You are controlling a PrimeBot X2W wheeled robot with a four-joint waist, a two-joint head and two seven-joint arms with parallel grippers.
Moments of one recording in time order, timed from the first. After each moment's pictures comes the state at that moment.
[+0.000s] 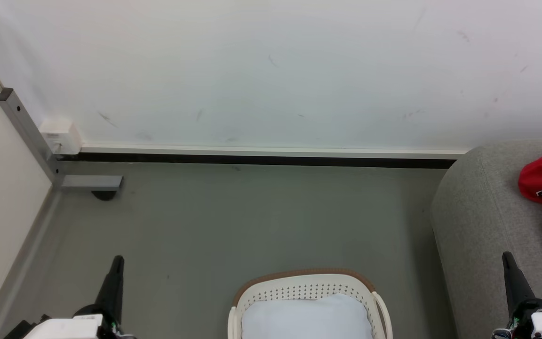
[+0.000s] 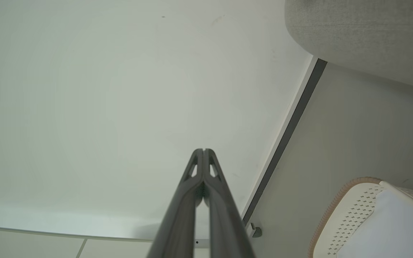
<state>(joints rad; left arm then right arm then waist) -0.10 0.05 0.11 0.25 -1.54 -0.13 0.10 -0.10 -0.06 -0.09 0.25 1.55 0.13 0.09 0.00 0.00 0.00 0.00</state>
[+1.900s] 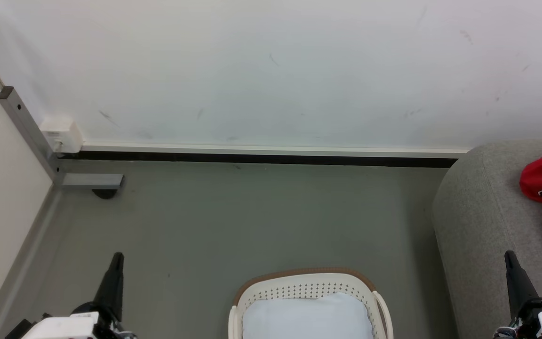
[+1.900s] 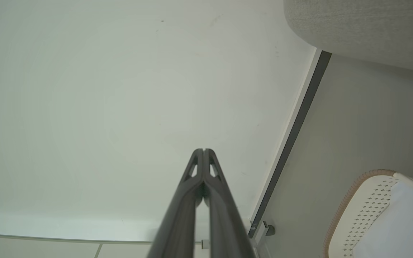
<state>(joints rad) -0.10 0.05 0.11 0.25 -1.61 -0.13 0.11 -0.10 -0.05 -0.11 0.25 1.62 0.13 0.11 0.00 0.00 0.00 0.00</state>
